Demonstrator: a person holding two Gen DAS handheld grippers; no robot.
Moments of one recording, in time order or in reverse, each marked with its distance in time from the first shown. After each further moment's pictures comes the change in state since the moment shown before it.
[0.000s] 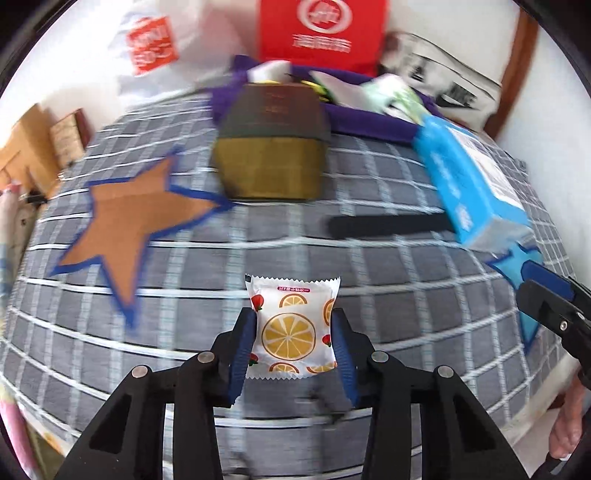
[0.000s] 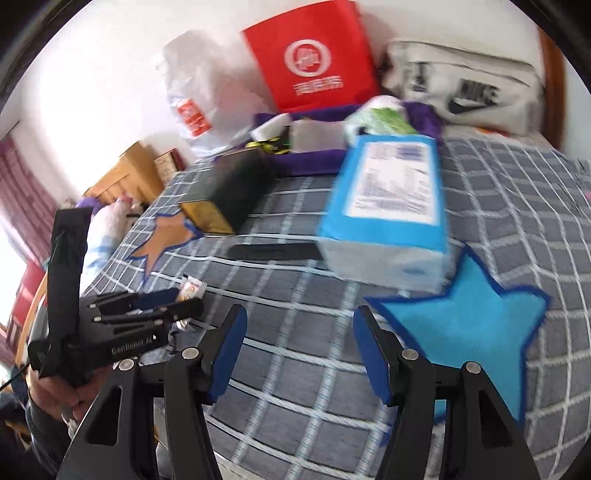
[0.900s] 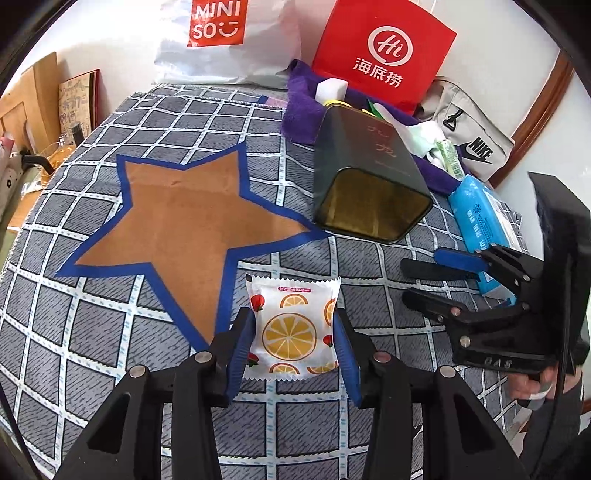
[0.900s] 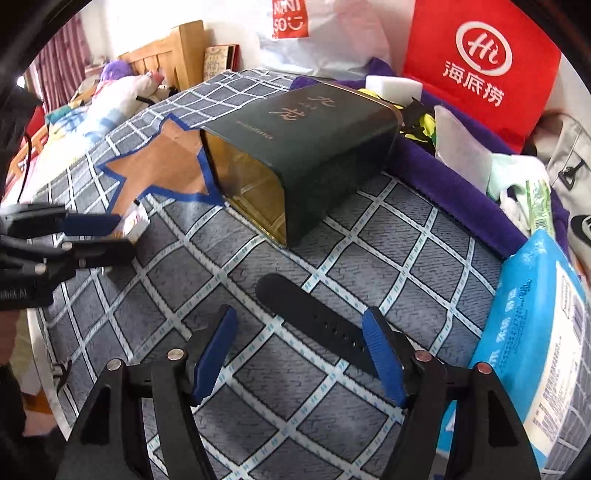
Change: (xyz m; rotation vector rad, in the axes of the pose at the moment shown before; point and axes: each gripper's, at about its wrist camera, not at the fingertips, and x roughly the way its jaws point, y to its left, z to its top) left arm 0.018 0.078 0.014 -0.132 -0.030 -0.154; right arm 0.138 0.073 0.055 -0.453 0.236 -0.062
